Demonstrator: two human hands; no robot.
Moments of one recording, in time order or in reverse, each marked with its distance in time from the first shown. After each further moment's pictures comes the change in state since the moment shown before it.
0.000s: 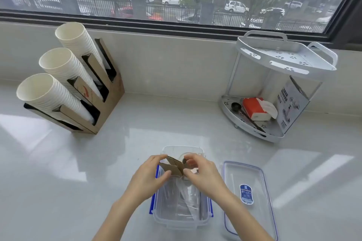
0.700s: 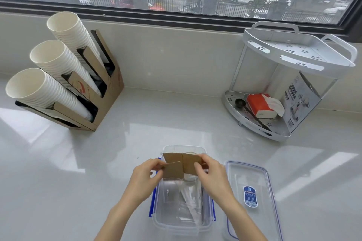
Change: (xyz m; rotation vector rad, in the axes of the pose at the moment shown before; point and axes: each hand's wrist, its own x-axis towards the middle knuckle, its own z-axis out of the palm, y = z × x) left_hand 0.007 -0.010 0.003 -0.235 0.058 -0.064; right_hand 0.006 0.013 -0.001 0.181 0.138 0.011
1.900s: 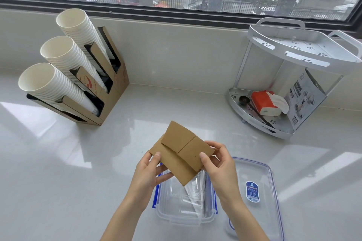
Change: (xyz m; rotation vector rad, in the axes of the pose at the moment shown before) left_hand -0.022 0.028 -0.002 -0.890 0.055 -0.304; right_hand -0.021 -0.017 -0.007 0.578 0.137 -0.012
